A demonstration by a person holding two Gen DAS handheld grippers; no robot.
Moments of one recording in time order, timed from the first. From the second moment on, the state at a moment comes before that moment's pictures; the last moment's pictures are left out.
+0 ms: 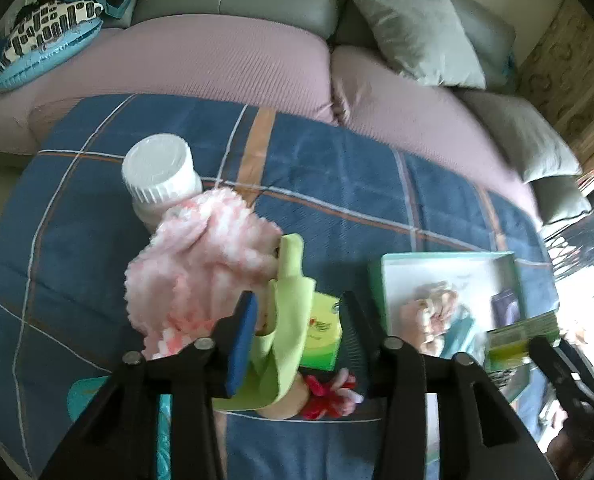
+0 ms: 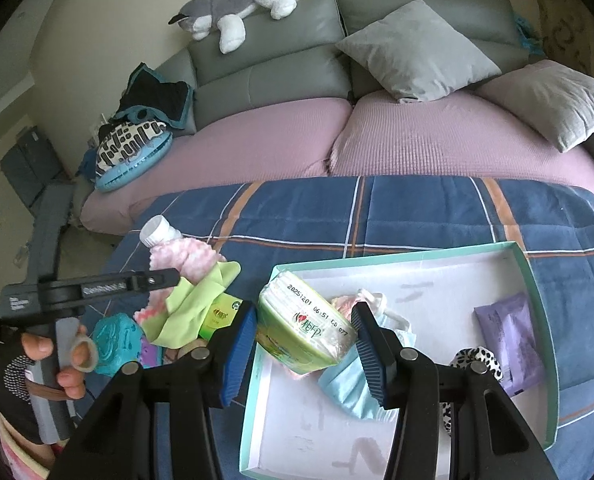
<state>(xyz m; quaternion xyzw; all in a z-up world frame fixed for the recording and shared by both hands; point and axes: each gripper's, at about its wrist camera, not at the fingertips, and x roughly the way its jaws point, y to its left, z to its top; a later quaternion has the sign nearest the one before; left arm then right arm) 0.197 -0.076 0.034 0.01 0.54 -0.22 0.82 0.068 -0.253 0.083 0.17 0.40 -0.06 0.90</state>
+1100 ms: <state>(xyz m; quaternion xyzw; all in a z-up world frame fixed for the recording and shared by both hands) 0.180 -0.056 0.082 -0.05 0.47 -0.24 0.85 0.051 -0.270 0.098 0.18 0.37 -0.09 0.91</state>
